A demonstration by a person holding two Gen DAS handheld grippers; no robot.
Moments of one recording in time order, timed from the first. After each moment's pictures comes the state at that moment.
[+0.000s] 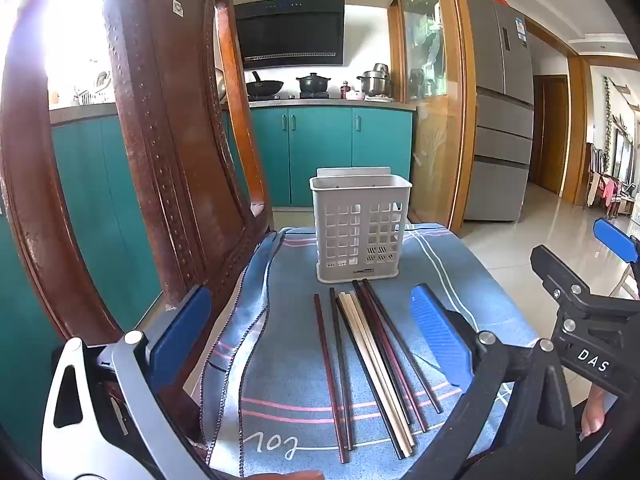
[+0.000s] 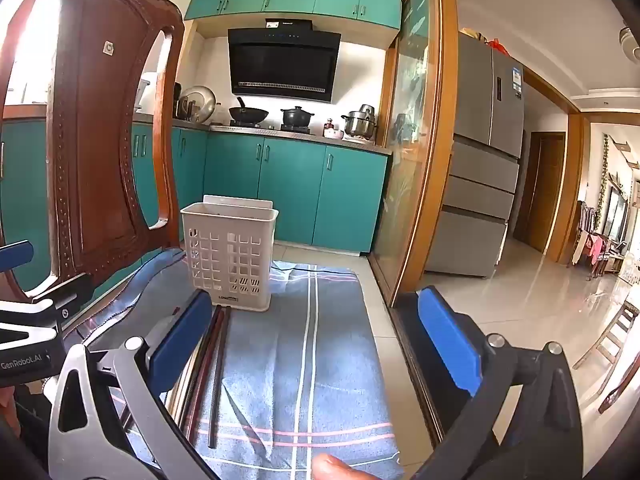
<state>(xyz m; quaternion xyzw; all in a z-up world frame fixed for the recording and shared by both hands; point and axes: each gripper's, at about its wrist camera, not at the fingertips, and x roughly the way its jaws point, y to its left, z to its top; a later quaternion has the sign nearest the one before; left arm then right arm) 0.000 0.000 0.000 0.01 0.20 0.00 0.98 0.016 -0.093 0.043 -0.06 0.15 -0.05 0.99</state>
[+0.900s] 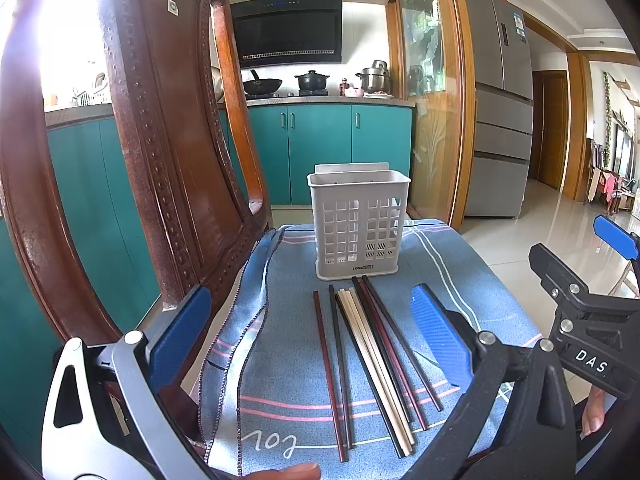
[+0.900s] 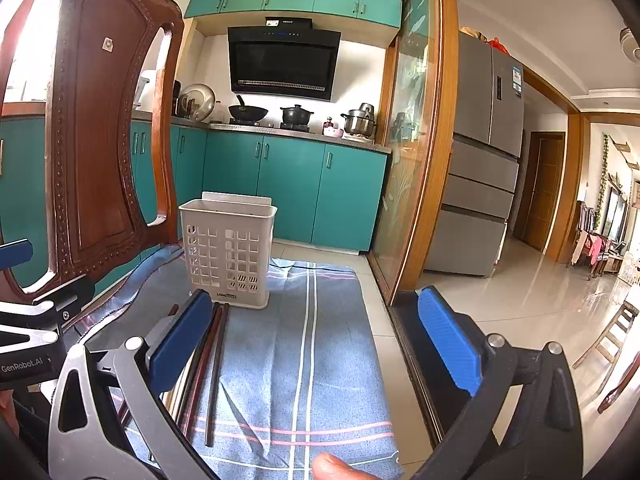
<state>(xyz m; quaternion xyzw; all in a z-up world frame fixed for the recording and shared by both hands) -0.001 0.002 -0.001 0.01 0.20 0.00 0.98 0.017 -0.094 0.043 -0.06 0.15 -0.05 0.99</state>
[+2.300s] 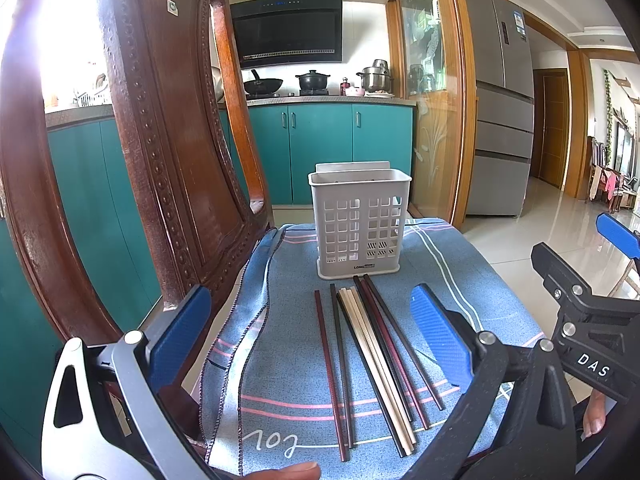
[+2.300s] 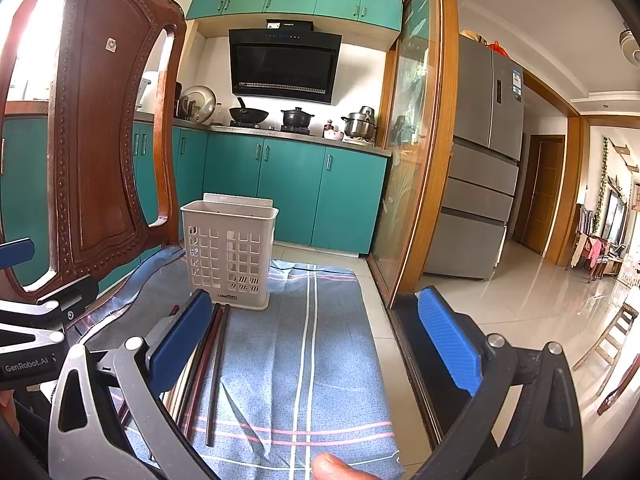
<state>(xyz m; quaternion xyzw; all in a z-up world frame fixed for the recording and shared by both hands) 0.001 -0.003 -0.007 0.02 0.20 0.00 0.98 0.012 -0.094 0.045 -0.06 0.15 -0.05 0.99</state>
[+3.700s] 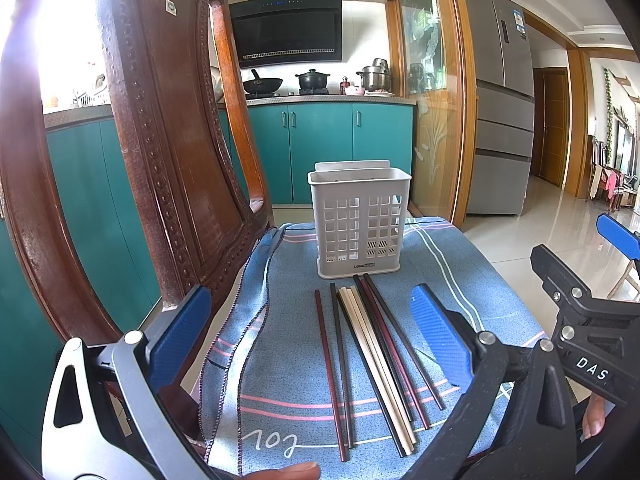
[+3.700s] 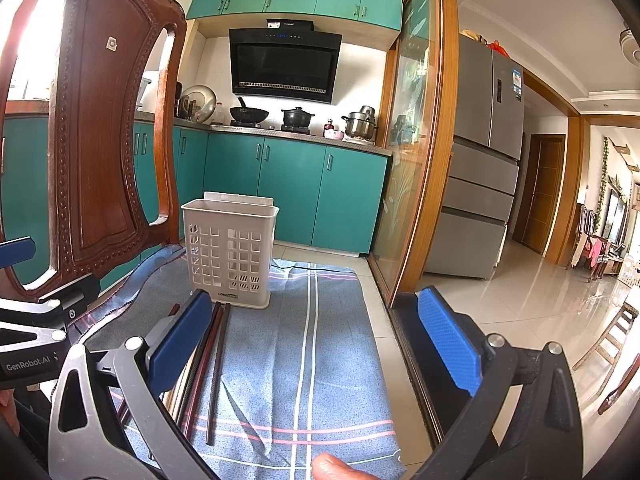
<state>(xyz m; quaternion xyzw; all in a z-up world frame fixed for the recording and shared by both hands) 0.002 -0.004 -0.007 0.02 0.20 0.00 0.98 0.010 -0.092 0.046 -0.06 0.15 -0.05 0.99</state>
